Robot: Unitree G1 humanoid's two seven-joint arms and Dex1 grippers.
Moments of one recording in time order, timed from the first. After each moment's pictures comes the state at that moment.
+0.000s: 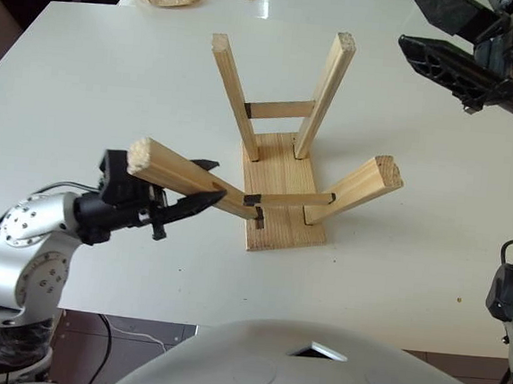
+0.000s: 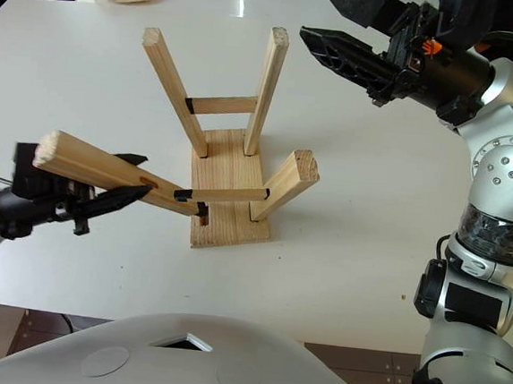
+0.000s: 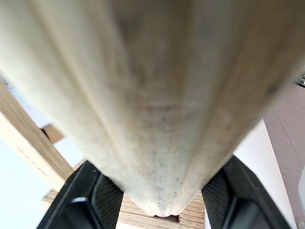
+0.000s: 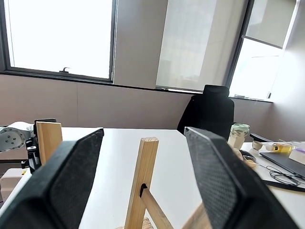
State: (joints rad) left arm 0.31 0.61 0.27 -0.56 -0.74 0.29 -1.11; right arm -0.56 -0.67 -0.21 -0.21 0.88 0.62 1.04
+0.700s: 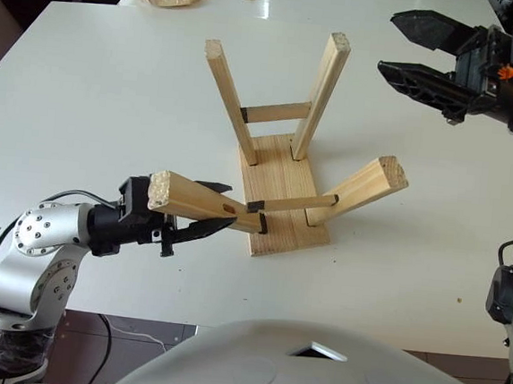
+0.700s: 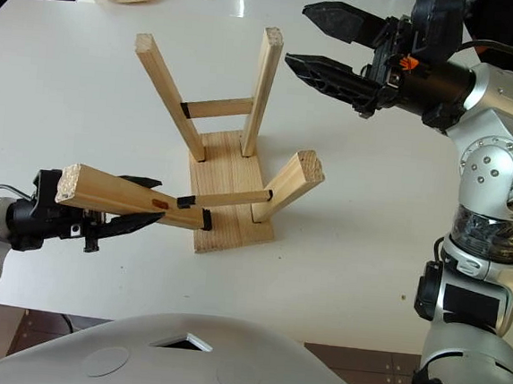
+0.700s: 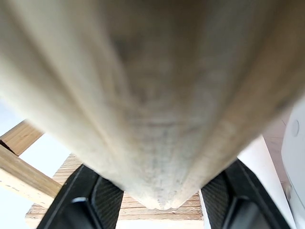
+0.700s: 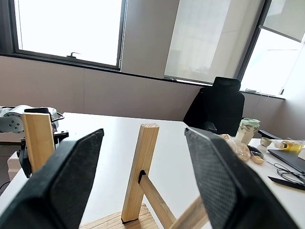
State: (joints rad) left arm 0.33 0.71 0.20 -0.55 -0.68 0.16 -1.17; right arm -0.54 -0.67 -0.17 -0.22 0.82 0.58 1.09
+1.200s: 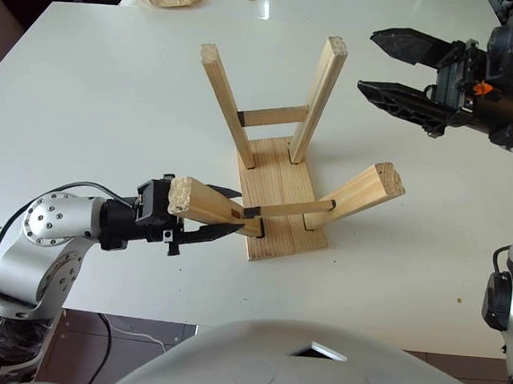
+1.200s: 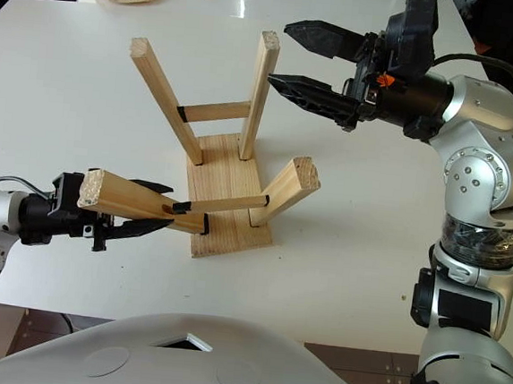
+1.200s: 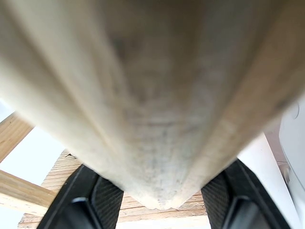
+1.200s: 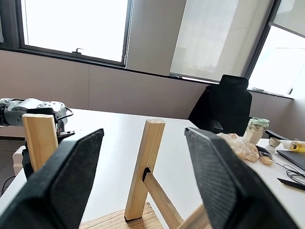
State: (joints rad) left arm 0.28 0.78 0.11 -0.56 -0.63 0.15 -1.14; right arm -0.51 -0.65 -0.12 -0.27 0.81 0.56 1.06
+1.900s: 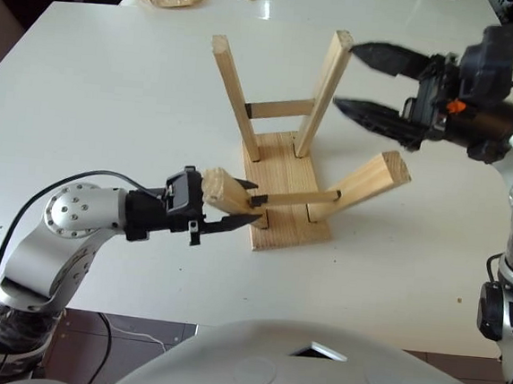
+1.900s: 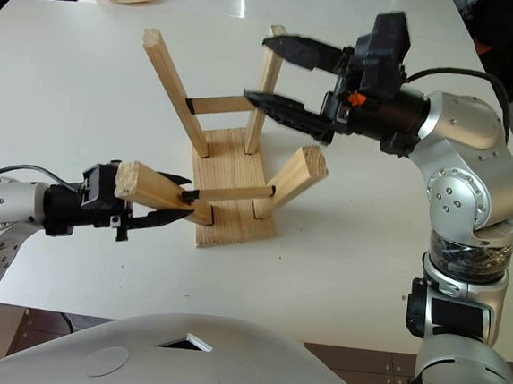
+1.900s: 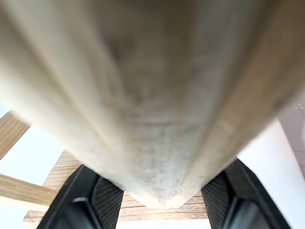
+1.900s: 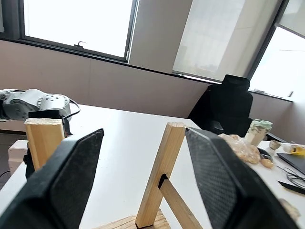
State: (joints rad) left arm 0.15 0.77 0.01 -0.62 -0.55 0.30 -0.95; right arm -0.49 -0.62 -0.10 -0.41 0.79 0.56 0.92
